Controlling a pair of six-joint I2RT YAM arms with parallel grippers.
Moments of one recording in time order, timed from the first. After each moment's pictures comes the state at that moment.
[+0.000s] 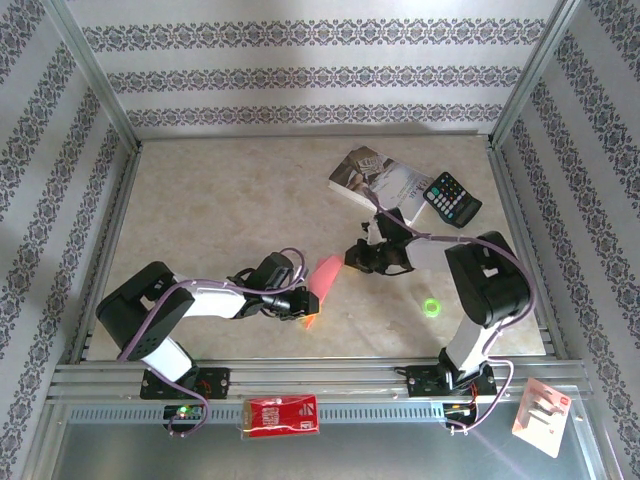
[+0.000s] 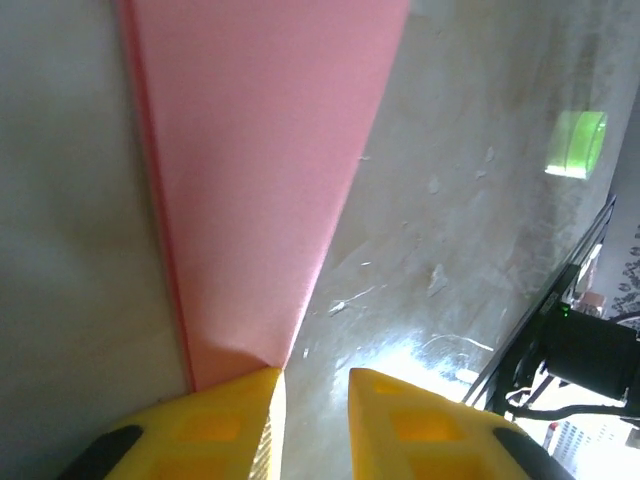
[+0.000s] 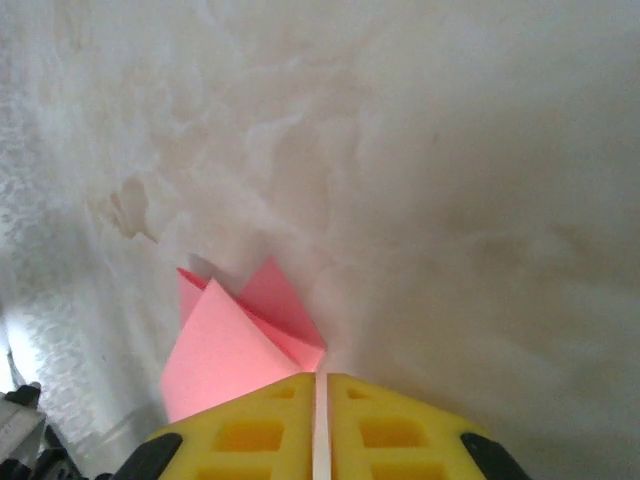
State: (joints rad) left arm -0.74 1.58 0.54 0.19 0.52 -0.95; right arm 0.38 1.70 0.77 -0.07 -0.56 0.66
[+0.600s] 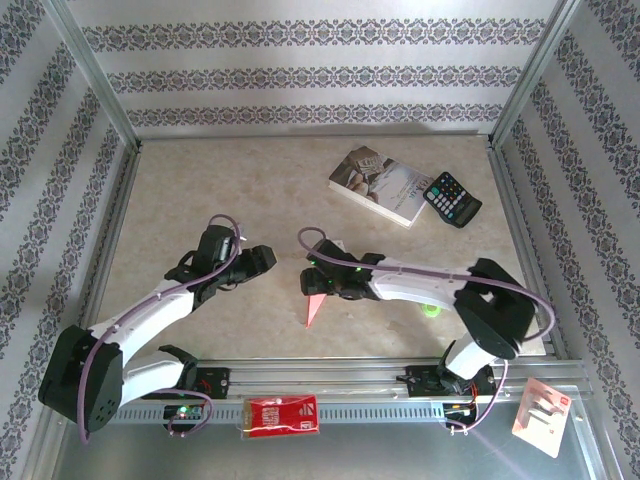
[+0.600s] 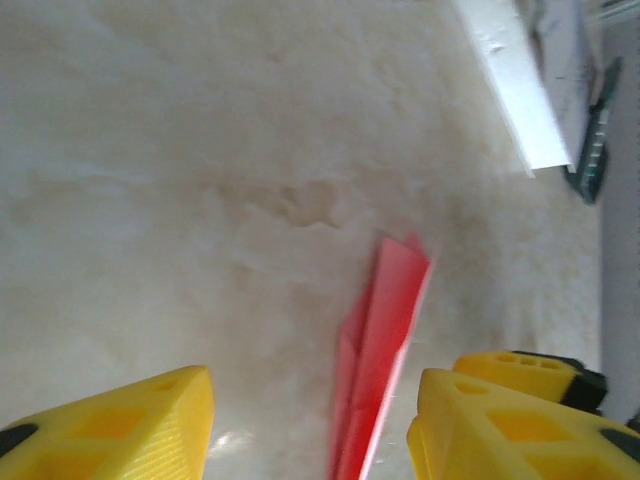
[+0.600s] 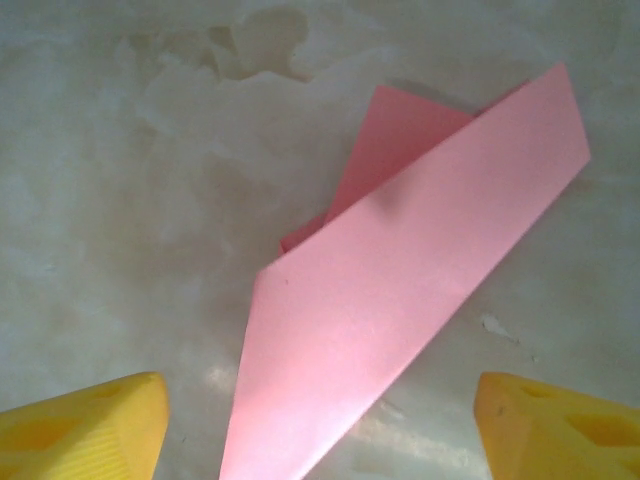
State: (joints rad) left arm -0.38 1.13 0.54 -0.15 0.29 -0.81; right arm 0.94 1.62 0.93 -0.38 0.14 0.79
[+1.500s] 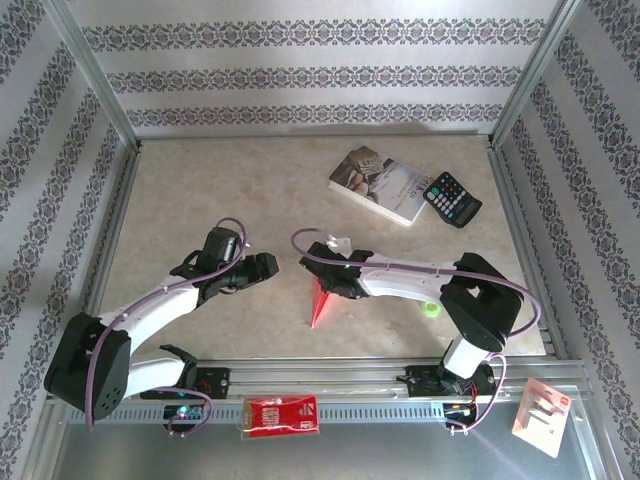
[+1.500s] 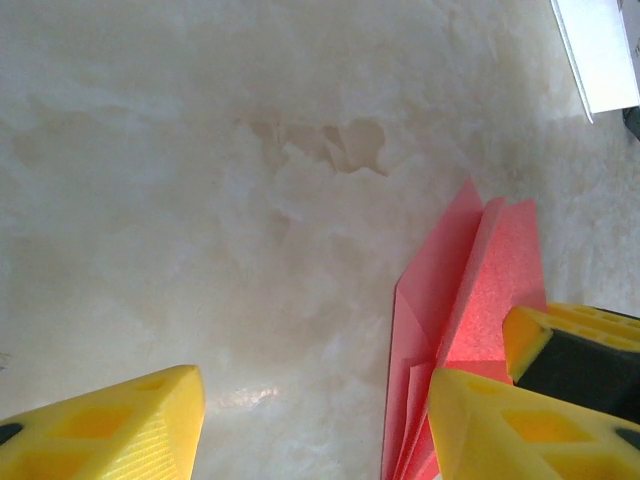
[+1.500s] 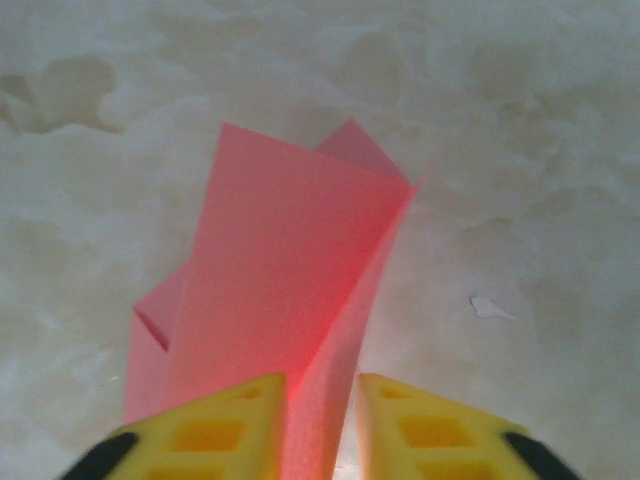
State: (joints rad) left arm -0.38 1.21 0.54 -0.17 0.35 -0.77; right arm 0.94 1.66 0.97 -0.54 0.36 0.85
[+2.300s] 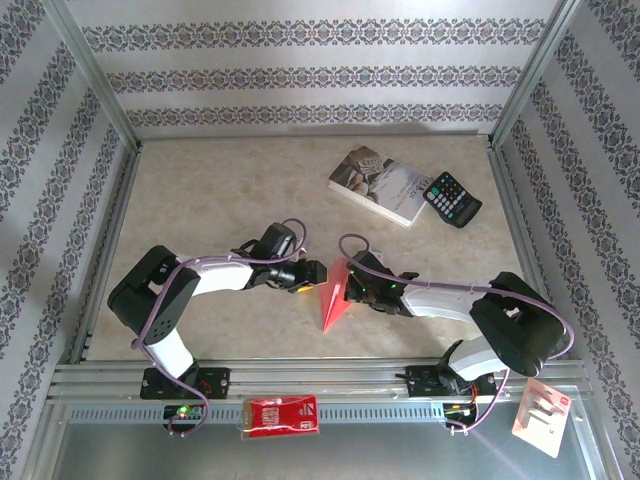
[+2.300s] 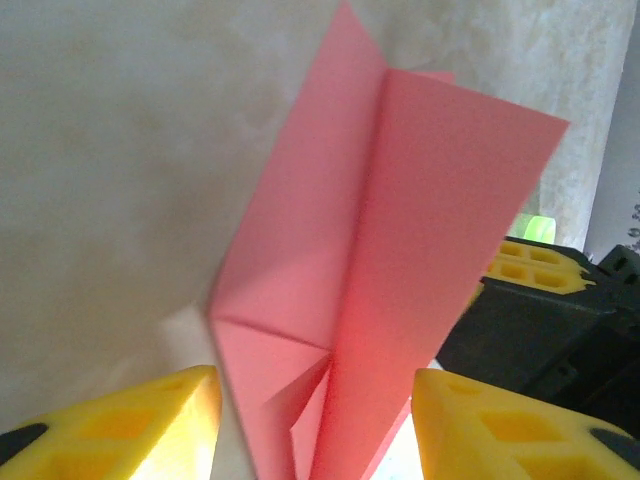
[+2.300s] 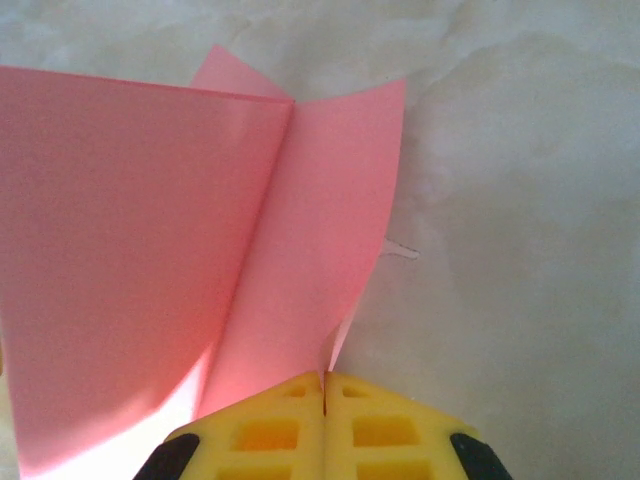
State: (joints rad) left arm -0.62 1.70 0.79 0.03 0.56 -0.84; right arm 0.78 1.44 0.54 -0.09 0.10 0.86
